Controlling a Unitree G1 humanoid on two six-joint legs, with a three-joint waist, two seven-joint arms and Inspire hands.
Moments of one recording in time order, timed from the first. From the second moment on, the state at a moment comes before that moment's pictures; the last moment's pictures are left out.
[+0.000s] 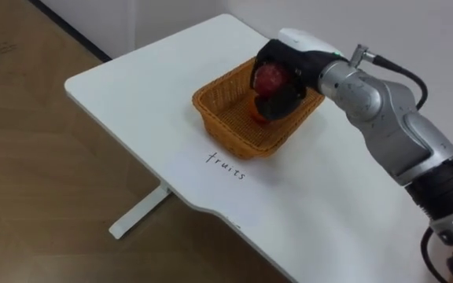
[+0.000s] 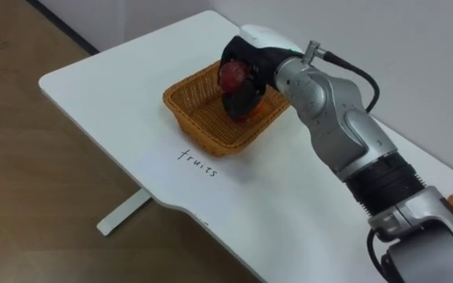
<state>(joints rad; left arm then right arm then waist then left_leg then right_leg) 0.23 0.29 0.05 1.01 0.08 0.15 -0.01 -0.71 -0.49 0.49 0.30 -0.44 0.22 0.33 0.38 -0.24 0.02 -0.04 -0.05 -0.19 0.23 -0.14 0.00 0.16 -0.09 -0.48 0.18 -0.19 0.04</state>
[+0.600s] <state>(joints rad) 0.23 0.29 0.05 1.04 0.08 0.15 -0.04 -0.69 -0.45 0.49 0.38 -0.44 0.20 0.32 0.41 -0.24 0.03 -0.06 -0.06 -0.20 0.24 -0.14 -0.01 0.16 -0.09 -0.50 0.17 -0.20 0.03</state>
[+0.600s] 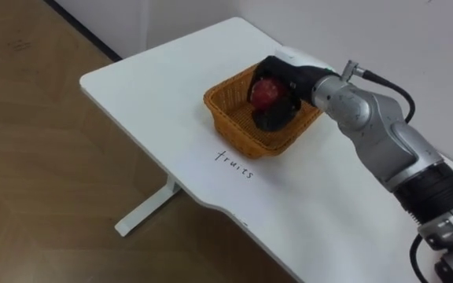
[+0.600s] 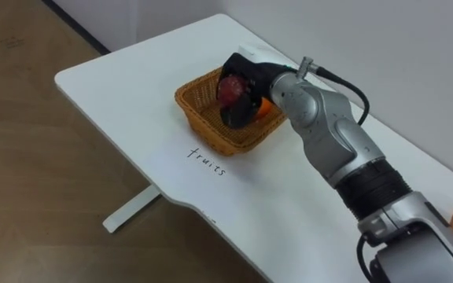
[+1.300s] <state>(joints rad) 0.22 0.30 0.06 1.04 0.08 0.15 -0.07 -0.69 -0.45 0.49 0.39 -0.44 0.18 0.28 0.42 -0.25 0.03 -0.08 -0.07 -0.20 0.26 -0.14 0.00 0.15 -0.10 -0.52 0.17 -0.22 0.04</state>
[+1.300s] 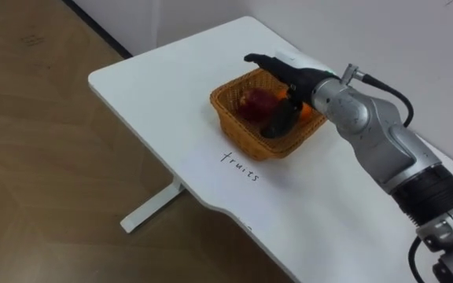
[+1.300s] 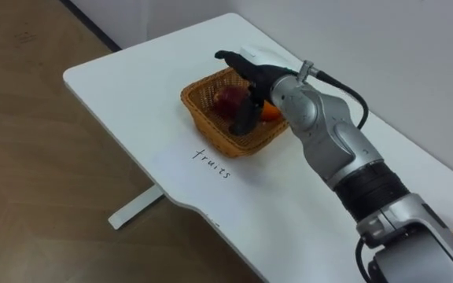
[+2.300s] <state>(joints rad) 0.20 0.26 0.08 1.00 0.08 0.14 0.00 -0.64 -0.50 0.13 0.13 -0.36 0.11 0.08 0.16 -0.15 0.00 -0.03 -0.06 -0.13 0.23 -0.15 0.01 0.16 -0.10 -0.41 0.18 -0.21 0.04</state>
